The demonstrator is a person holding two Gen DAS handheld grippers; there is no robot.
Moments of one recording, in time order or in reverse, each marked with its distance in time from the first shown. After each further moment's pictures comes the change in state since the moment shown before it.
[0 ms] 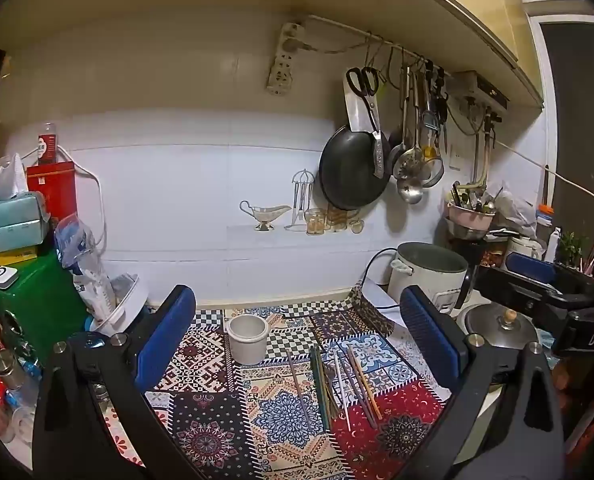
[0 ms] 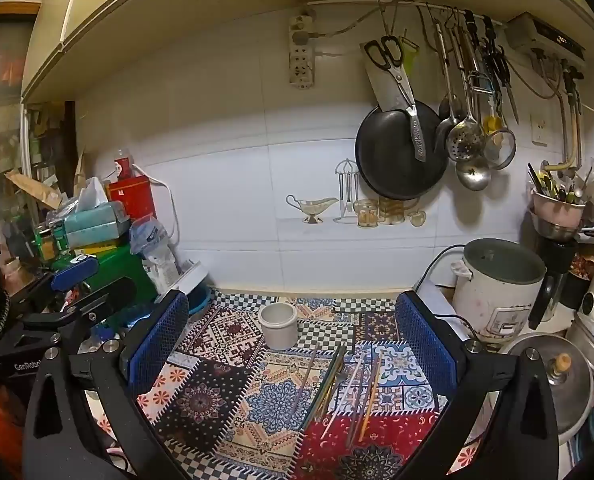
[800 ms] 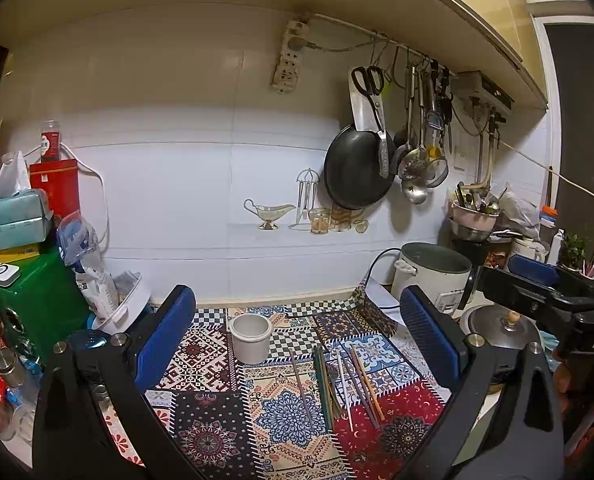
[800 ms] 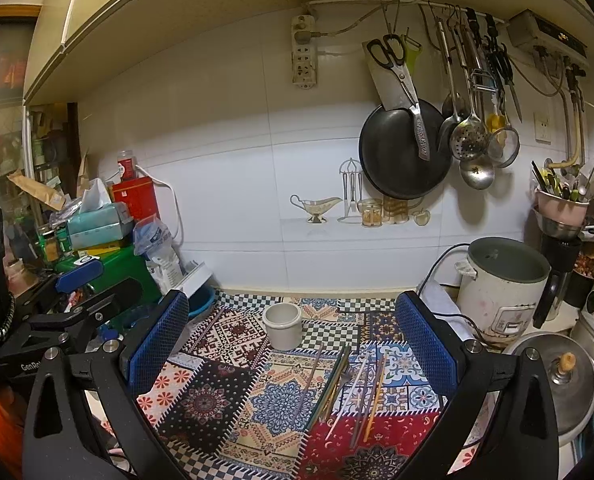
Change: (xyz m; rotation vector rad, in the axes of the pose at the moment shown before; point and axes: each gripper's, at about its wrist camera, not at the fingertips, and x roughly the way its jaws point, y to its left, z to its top) left arm 0.005 0.007 -0.001 -0.002 -0.001 0.011; right arm 0.001 0.001 0.001 0.005 0.001 0.014
